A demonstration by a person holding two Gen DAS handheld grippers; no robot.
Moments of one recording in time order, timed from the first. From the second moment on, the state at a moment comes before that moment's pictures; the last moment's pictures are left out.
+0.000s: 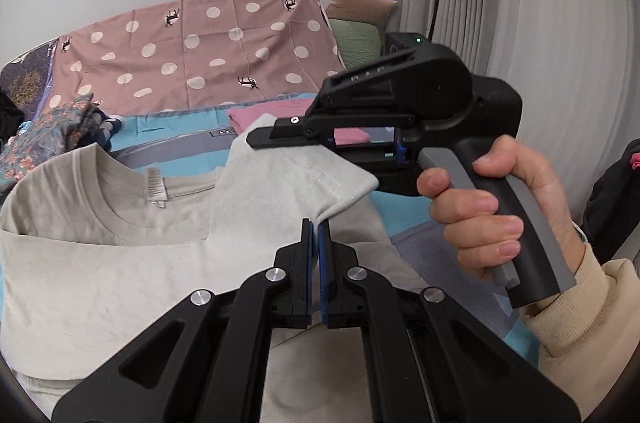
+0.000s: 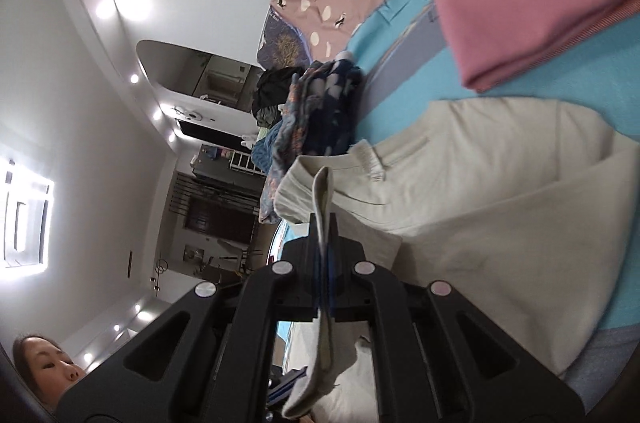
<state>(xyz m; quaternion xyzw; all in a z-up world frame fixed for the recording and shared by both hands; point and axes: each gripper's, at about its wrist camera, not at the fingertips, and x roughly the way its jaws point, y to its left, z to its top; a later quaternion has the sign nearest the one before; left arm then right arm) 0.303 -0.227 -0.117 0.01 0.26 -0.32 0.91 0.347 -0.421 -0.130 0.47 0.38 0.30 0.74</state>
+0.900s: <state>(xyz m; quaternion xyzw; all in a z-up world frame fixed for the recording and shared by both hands) 0.352 0.029 -0.169 -0.29 0.41 -0.23 0.83 0.276 -0.328 -0.122 0.12 0.43 0.11 0.89</state>
